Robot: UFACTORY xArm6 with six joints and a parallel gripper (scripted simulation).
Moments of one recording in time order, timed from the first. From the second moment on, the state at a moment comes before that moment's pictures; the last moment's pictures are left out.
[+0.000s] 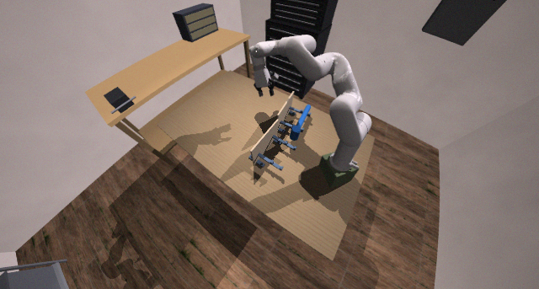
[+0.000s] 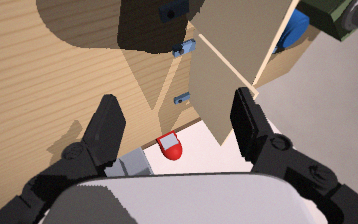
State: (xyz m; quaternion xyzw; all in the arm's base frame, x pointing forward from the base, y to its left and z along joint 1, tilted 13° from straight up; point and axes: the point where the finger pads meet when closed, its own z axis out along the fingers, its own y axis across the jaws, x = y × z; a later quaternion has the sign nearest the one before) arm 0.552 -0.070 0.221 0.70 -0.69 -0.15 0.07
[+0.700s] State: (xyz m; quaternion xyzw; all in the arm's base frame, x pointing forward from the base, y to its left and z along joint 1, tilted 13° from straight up) arm 0.509 -0.088 0.236 0.71 -0.69 -0.11 0.06
